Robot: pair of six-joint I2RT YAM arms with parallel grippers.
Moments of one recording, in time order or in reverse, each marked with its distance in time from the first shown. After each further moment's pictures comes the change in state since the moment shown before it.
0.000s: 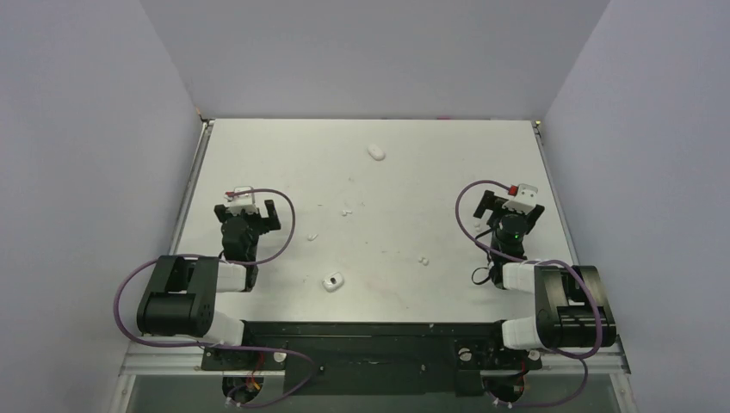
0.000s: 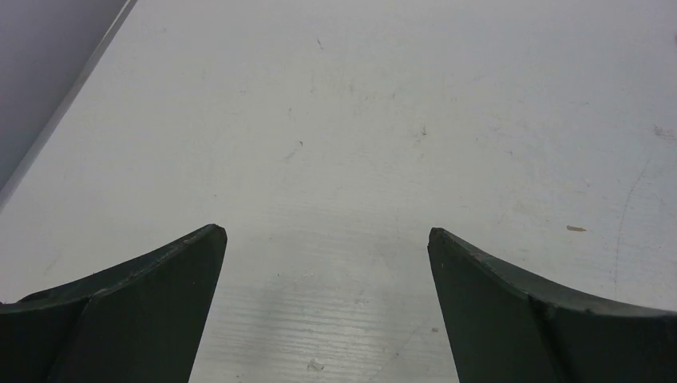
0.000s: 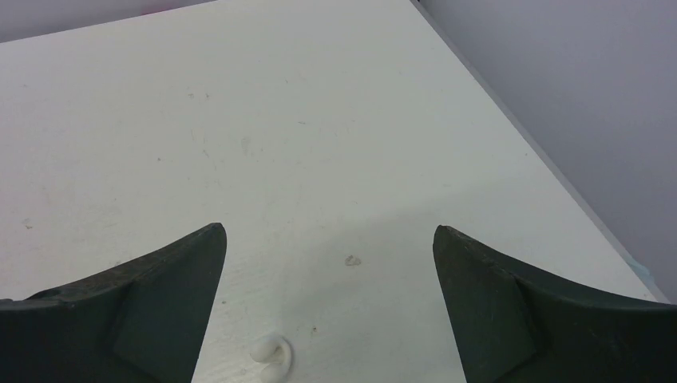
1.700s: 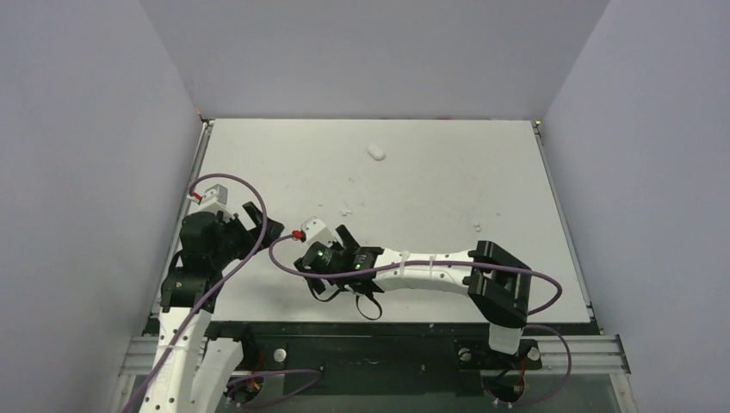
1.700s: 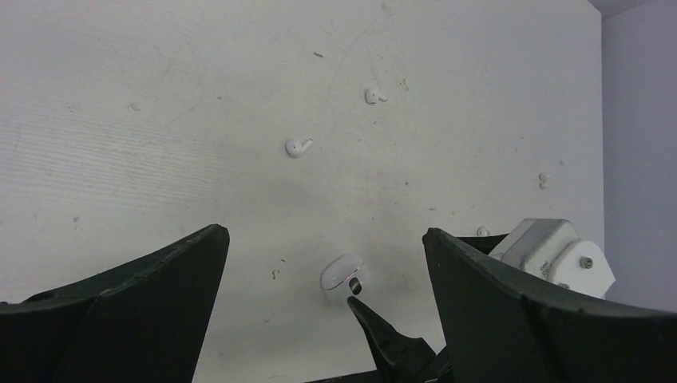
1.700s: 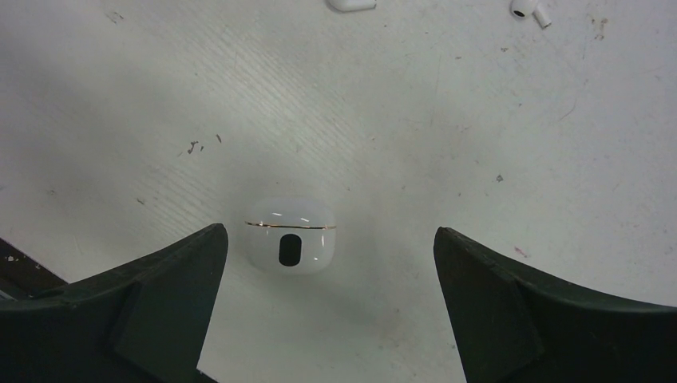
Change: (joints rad) left arm 0.009 -0.845 0.476 -1.671 0.359 -0.488; right arm 1.263 0.423 1.009 -1.346 0.174 0.249
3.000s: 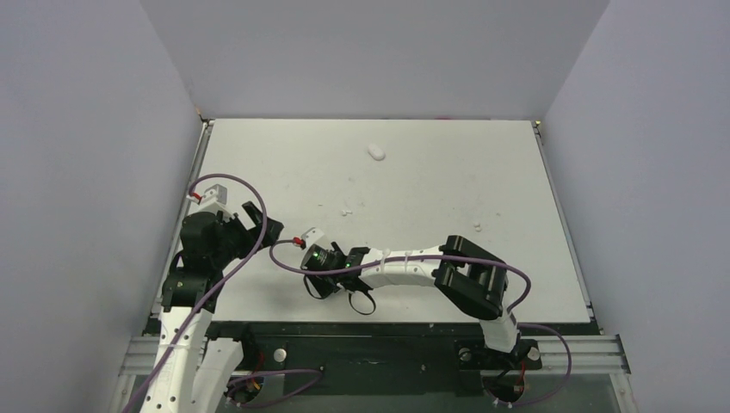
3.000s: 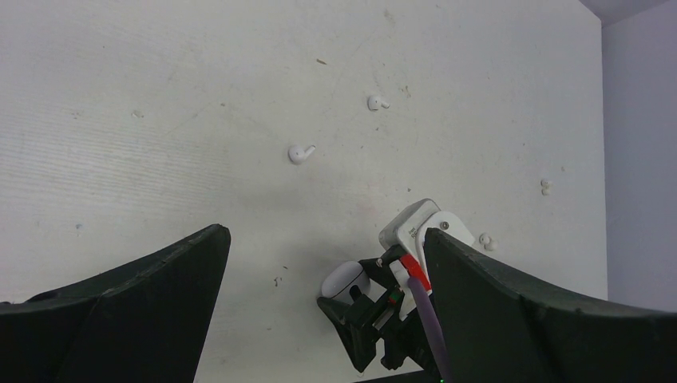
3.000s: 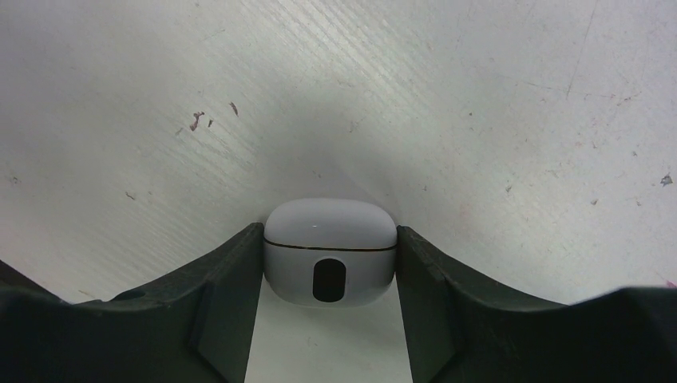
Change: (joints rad) left arm 0.006 0.000 -0.018 0.029 -0.003 -0.002; right arm -0.049 0.172 0.020 0.019 -0.206 0.086
